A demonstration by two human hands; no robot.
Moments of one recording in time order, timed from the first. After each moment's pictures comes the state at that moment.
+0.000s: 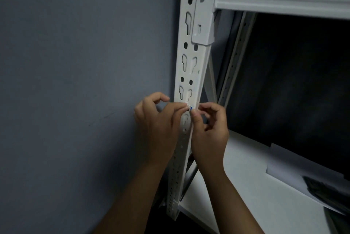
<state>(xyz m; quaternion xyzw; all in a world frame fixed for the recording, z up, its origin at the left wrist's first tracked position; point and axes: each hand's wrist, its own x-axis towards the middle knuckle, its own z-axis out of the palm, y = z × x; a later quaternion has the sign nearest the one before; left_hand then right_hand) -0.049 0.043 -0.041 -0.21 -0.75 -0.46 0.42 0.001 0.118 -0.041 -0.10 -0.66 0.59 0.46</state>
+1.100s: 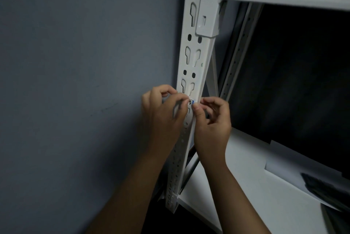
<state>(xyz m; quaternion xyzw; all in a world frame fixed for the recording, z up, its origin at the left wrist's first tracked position) -0.051 0.041 -0.037 -0.25 -0.75 -0.45 0.42 0.003 0.119 -0.039 -0.08 -0.64 0.62 0.45</state>
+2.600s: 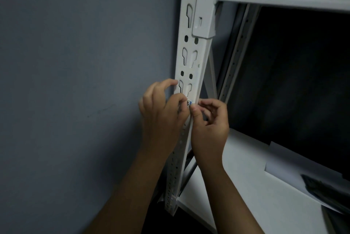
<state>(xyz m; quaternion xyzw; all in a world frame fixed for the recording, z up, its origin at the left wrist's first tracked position) -0.048 0.042 -0.029 -0.27 -0.75 -0.35 0.48 0.003 0.117 -0.040 -0.10 -0.62 0.63 0.46</state>
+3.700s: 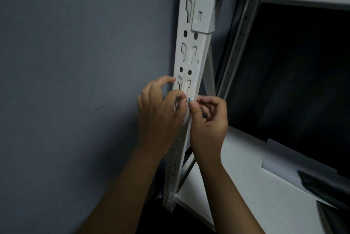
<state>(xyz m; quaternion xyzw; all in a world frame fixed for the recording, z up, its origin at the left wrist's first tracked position) -0.049 0.038 -0.030 -0.28 -0.77 -0.36 0.45 0.004 0.115 -0.036 -0.10 -0.61 0.64 0.46</state>
